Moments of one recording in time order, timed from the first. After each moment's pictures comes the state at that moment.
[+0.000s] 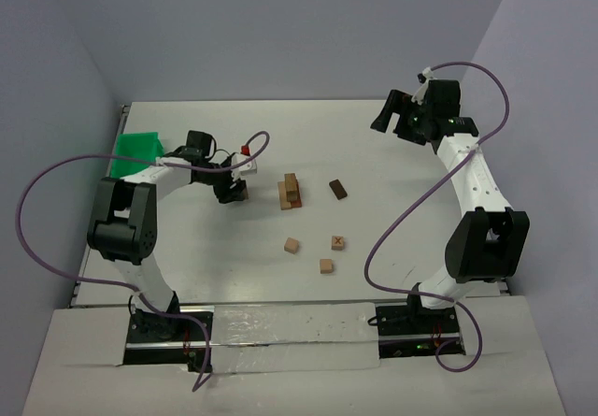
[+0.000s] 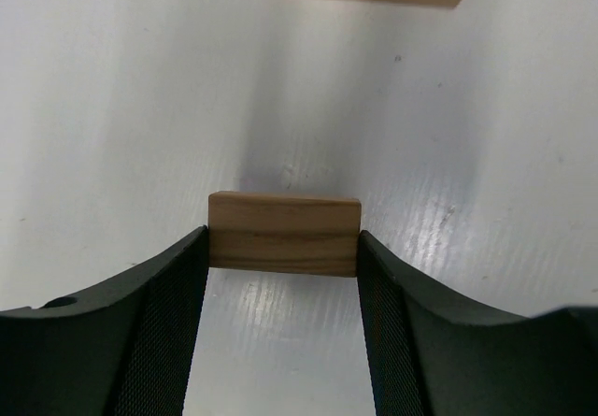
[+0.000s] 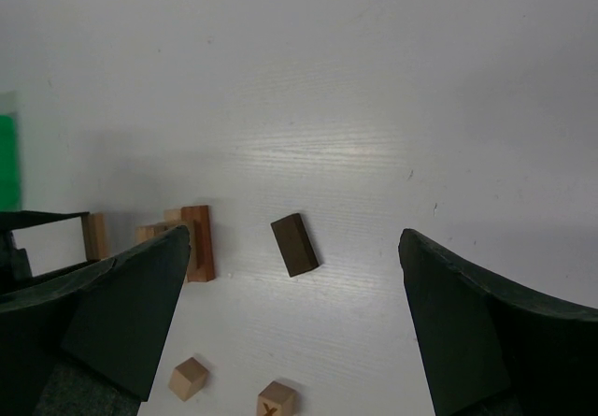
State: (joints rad) left arm -0.22 1.80 1.12 -0.40 0.66 1.02; right arm -0.03 1.56 1.43 -0.54 -0.32 0.32
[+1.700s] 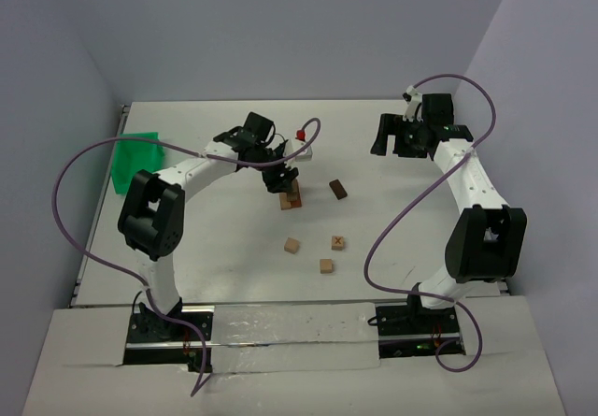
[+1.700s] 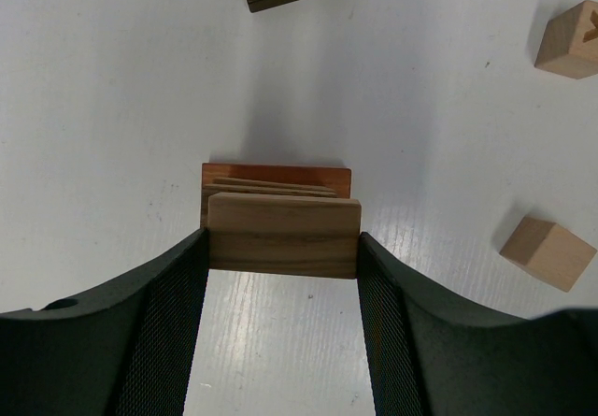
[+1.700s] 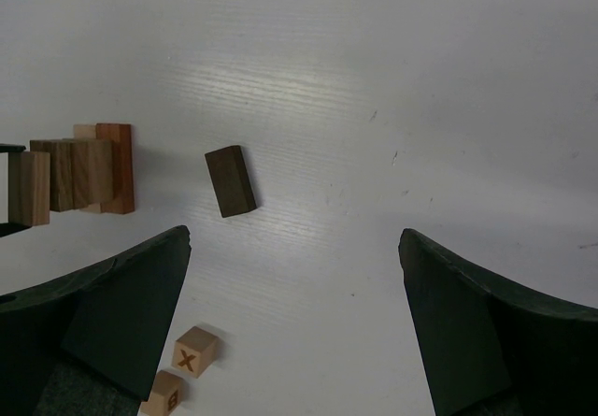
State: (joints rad) left arm -0.56 1.92 1.48 -0.53 0.57 0.71; right arm -0.03 1.56 1.33 -0.61 -0.33 0.07
